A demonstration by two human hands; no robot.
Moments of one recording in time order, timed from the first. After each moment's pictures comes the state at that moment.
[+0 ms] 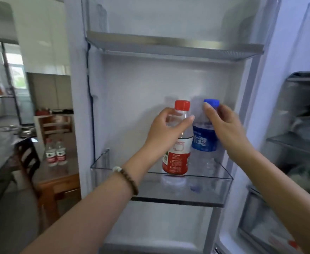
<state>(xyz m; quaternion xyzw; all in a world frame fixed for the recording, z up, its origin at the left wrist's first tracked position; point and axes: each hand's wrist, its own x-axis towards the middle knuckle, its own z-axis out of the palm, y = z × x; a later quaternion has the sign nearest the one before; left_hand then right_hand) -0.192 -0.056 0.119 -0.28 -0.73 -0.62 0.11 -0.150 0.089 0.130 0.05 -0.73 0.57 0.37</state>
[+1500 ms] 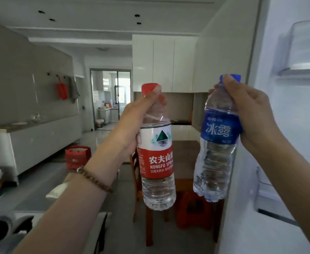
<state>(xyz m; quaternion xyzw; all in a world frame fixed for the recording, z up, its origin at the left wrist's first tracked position) -0.130 -0.450 0.175 -0.18 -0.64 -0.72 0.19 -0.149 -0.246 0.191 0.24 -0.61 0.72 0.24</state>
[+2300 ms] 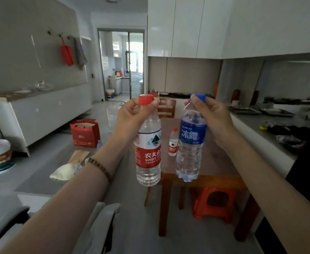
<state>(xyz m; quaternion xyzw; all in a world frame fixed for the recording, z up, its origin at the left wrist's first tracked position) -0.449 -0.621 0.066 -0.06 -0.68 -0.68 0.28 -0.521 -0.438 0.076 0.22 -0.70 0.67 0.11</state>
